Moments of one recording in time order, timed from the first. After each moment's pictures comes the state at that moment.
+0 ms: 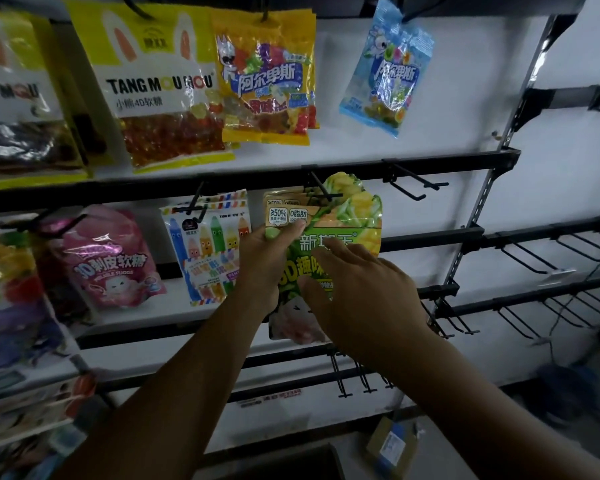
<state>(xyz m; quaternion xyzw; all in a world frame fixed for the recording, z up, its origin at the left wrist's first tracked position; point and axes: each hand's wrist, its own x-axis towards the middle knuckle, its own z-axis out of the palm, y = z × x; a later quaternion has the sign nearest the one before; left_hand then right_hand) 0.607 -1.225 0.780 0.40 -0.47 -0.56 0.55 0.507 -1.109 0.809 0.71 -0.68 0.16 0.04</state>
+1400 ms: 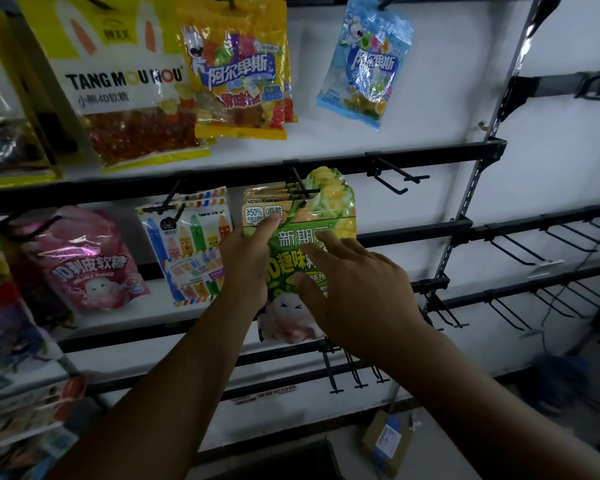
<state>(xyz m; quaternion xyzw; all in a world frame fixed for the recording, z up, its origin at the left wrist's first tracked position) 0.590 -1.239 0.770 0.45 -0.42 -0.51 0.60 0.482 -1.115 0.799 0.72 -0.66 0.18 0.06</state>
